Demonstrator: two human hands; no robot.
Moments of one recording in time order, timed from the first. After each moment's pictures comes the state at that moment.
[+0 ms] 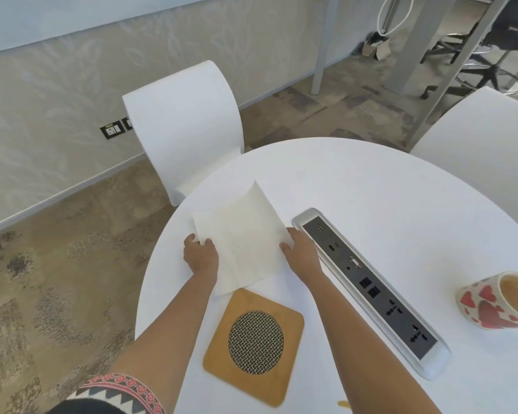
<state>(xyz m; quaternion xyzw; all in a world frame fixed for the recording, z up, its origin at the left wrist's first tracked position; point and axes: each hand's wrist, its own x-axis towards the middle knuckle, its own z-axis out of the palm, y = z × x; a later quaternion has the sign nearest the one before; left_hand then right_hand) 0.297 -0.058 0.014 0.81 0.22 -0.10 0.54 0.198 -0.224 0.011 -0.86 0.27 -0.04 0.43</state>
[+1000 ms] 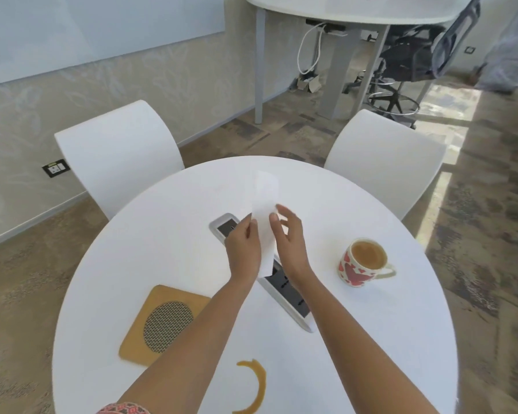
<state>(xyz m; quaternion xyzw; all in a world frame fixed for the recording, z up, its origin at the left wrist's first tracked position) 0.088 -0.230 0.126 0.77 -0.12 -0.09 0.61 0.032 -0.302 0.121 -0.70 0.28 -0.25 0.61</state>
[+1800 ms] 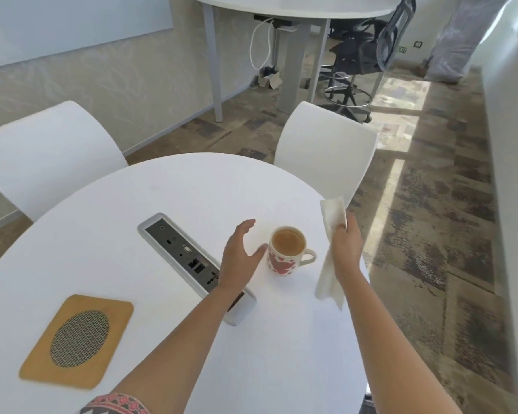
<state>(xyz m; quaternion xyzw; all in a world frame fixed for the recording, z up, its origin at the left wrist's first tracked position) -0.004 -0.333 0.067 0.76 -0.33 -0.14 0.54 -0.131 -0.484 0.113 -0.64 0.50 -0.35 0.47</state>
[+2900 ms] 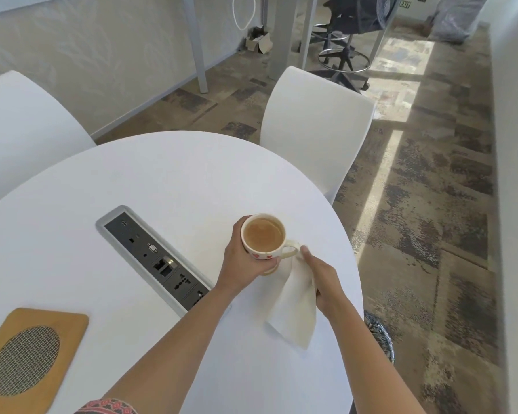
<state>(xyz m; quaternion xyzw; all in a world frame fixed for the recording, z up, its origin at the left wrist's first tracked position) -0.021 -0.390 0.035 0.73 -0.32 -0.22 0.57 -0.166 -0.503 0.010 -0.45 0.48 -0.14 0.74</state>
